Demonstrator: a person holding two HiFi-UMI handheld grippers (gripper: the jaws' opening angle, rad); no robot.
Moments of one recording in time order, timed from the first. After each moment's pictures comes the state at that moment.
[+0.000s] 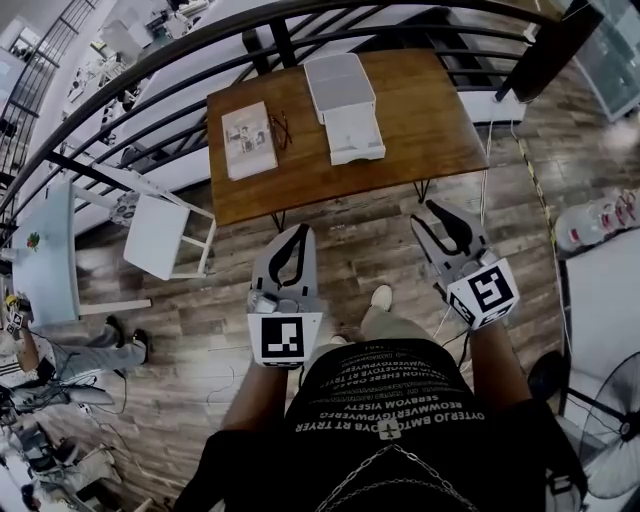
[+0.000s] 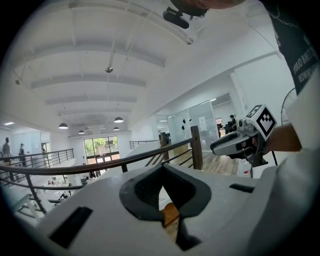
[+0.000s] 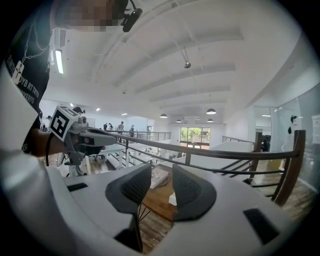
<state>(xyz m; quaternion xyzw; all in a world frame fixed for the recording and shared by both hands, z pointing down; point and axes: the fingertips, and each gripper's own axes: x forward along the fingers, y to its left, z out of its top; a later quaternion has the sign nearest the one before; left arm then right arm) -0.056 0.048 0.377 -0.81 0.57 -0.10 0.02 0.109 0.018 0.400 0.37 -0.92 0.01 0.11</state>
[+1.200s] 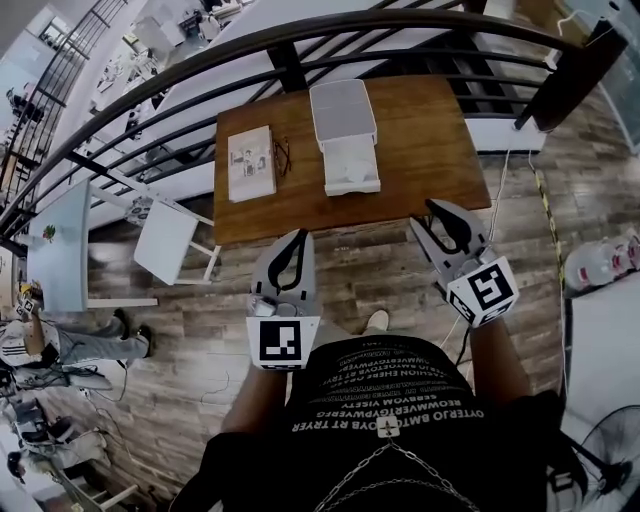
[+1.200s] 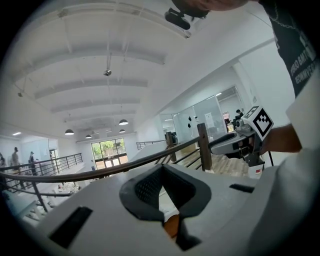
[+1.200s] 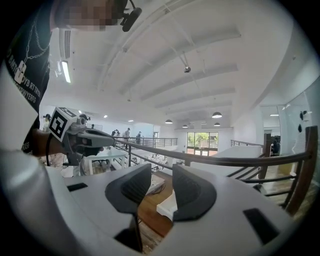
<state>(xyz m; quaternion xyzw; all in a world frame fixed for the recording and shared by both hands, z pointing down) 0.020 -0.031 0.351 -0.79 0.61 -0.12 0.04 0.180 -0.085 0.379 0.32 -0.94 0.00 0.08</state>
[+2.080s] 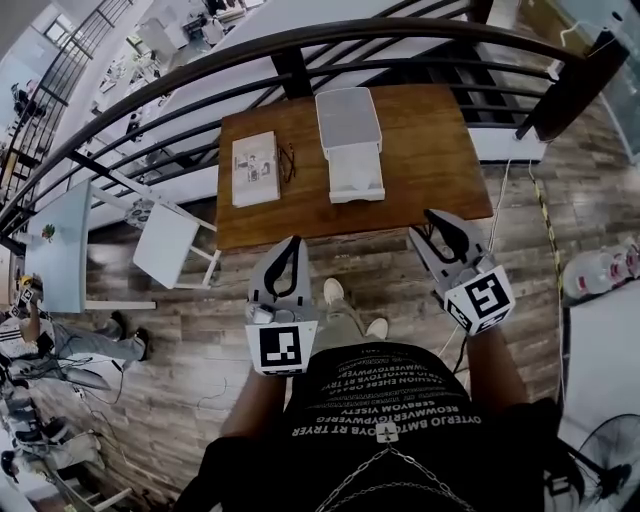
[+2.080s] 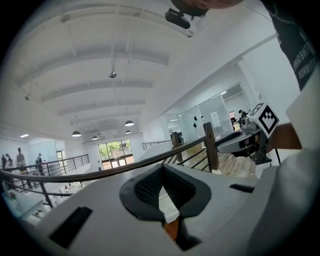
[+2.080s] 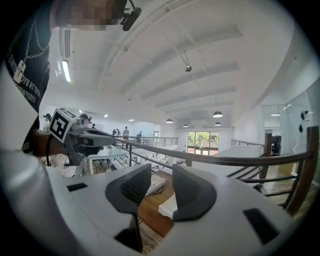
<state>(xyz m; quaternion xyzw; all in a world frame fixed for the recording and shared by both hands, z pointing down) -0.011 -0.026 0.352 -0.76 0.63 -0.12 0.06 0.160 -0.080 0.384 0.32 -0.94 0.00 0.08</state>
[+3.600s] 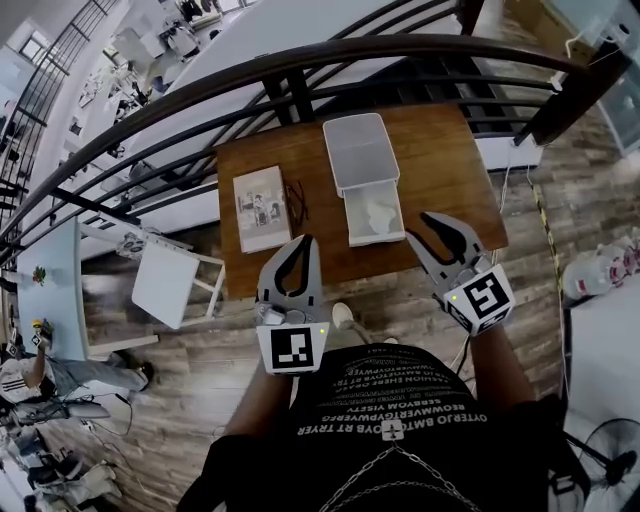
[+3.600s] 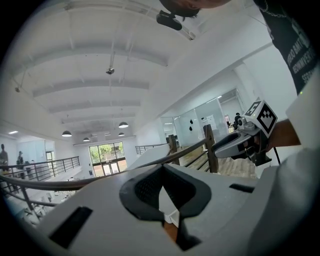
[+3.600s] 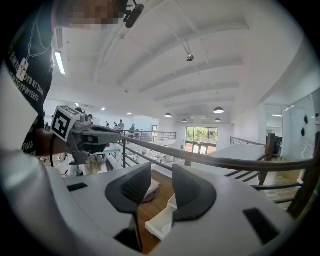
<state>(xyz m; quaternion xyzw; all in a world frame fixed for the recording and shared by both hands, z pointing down) -0.104 -0.201 0.356 -0.80 0.59 -0.11 0.07 0.048 -0.235 0.391 0.33 -0.94 0.01 0.12</state>
